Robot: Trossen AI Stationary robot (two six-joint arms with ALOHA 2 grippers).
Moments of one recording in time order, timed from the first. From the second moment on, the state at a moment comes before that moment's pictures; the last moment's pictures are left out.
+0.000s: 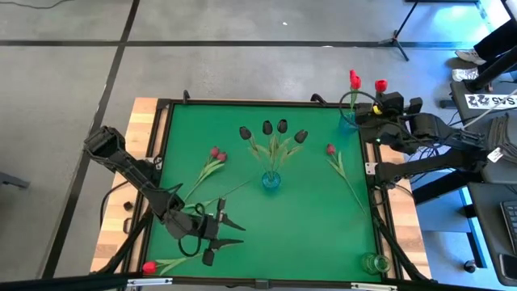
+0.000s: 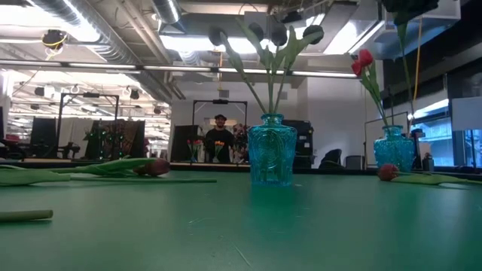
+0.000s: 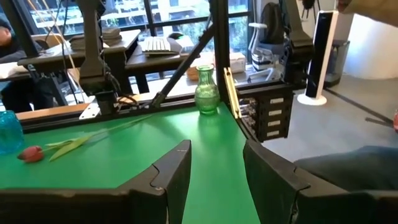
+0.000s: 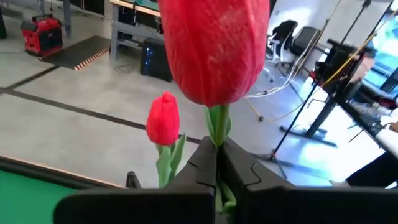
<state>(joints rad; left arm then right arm) -0.71 1.53 0.82 0.53 -0.58 -0.02 -0.05 0.92 1.26 -1.40 1.31 0.83</state>
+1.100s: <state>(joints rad) -0.76 1.43 0.81 0.43 -0.68 -0.08 -0.46 0.75 0.94 -0.76 0.91 0.35</state>
